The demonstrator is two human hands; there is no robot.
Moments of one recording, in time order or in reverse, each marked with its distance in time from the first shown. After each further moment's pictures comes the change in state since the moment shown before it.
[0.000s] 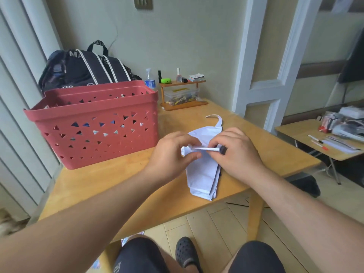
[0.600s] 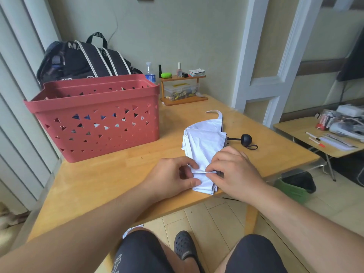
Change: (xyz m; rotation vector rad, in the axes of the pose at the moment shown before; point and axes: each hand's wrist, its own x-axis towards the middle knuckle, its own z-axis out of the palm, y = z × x) left_hand -0.052 -0.013 0.013 -0.122 -0.332 -0.216; right_hand -0.054 -0.010 0.010 -0.096 -0.234 -0.041
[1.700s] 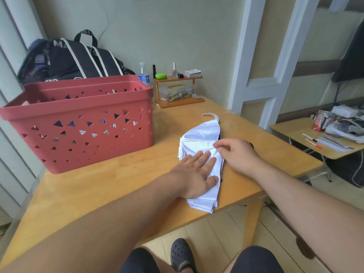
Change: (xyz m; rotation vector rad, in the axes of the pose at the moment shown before) left_hand 0.080 0.012 0.040 0.624 -0.499 0.038; right_hand 0.067 0.075 0.007 0.266 -0.135 0.519
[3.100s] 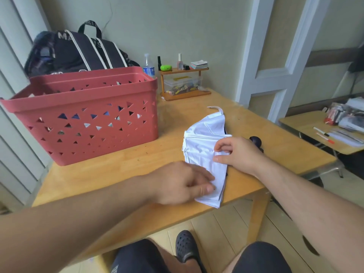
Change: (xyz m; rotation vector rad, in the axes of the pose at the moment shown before) left_hand -0.067 -0.021 -0.014 -0.310 0.038 0.232; right_hand -0.002 0.011 0.014 0.152 -0.166 0.000
